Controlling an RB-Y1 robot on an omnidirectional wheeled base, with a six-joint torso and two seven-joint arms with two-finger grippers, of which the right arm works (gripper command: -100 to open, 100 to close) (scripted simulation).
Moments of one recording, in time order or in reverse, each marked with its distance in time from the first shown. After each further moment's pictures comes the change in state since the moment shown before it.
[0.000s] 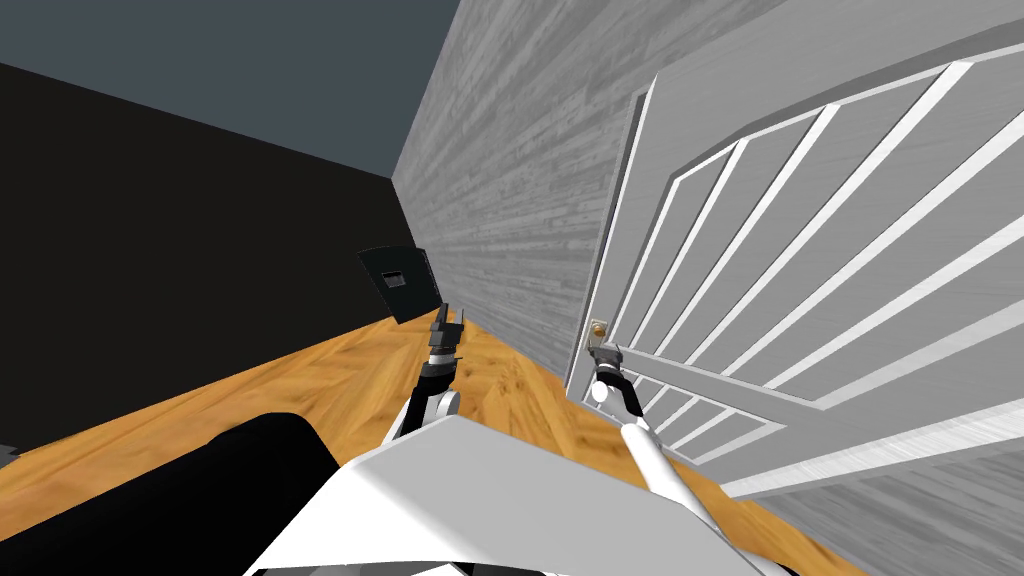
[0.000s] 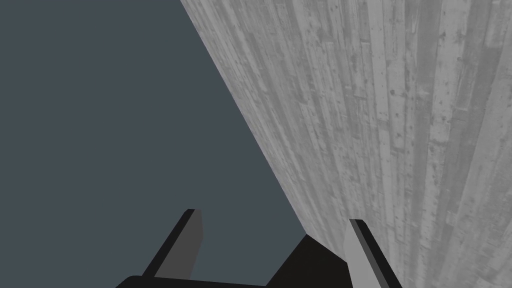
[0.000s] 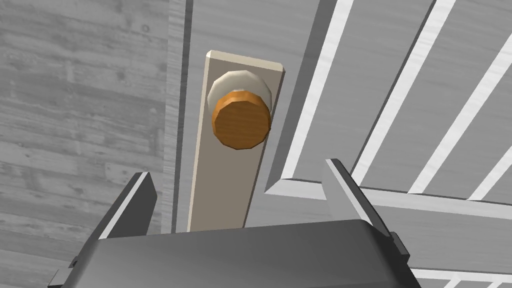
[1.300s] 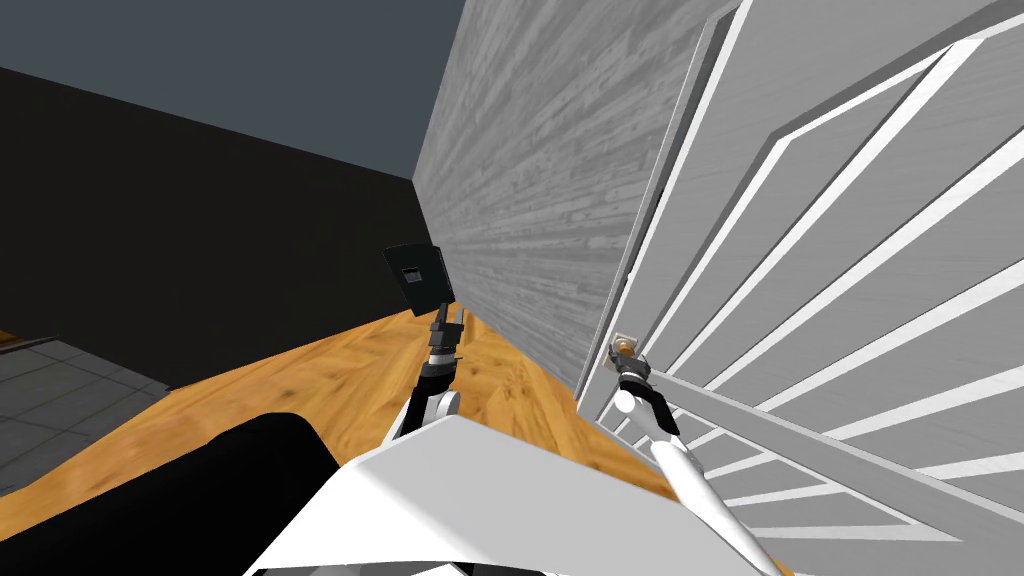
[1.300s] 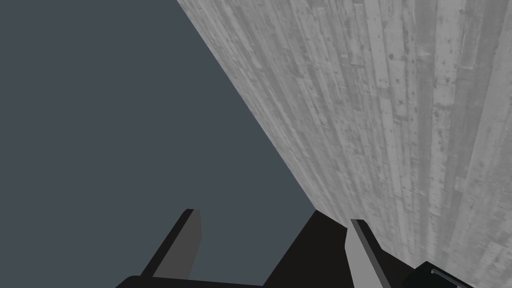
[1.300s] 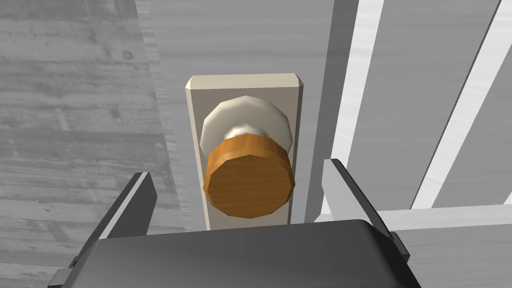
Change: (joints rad) arm 0.067 -0.112 -0.030 -0.051 -0.111 0.025 -0.211
